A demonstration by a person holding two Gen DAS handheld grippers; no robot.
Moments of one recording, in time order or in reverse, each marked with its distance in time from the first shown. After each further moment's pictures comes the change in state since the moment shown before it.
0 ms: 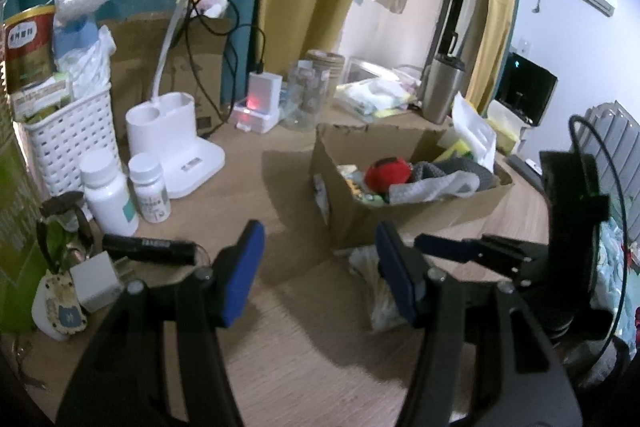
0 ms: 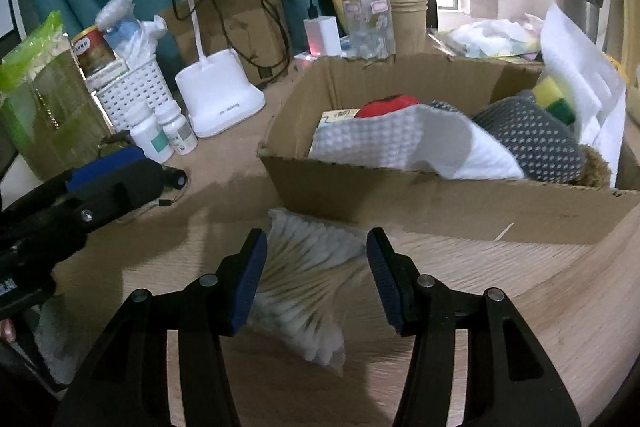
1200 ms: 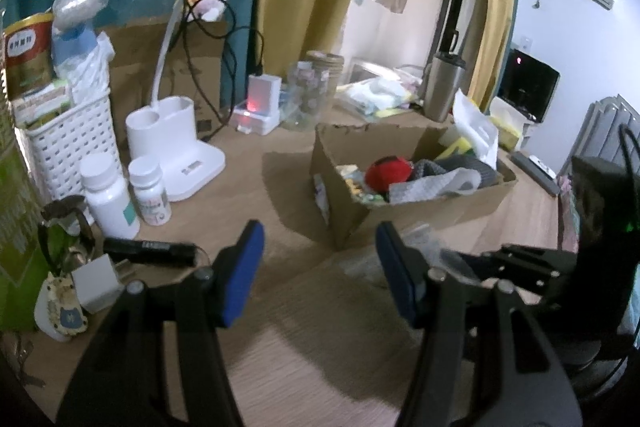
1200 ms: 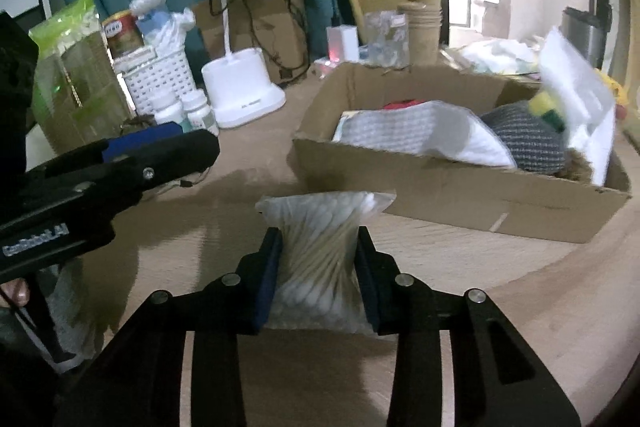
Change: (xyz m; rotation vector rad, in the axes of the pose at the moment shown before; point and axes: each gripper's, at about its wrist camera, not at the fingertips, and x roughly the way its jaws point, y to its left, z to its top) left arm 0.002 -0.006 -0.001 0.021 -0.005 0.016; right arm -0.026 0.009 -0.015 -0.072 -0.039 0.006
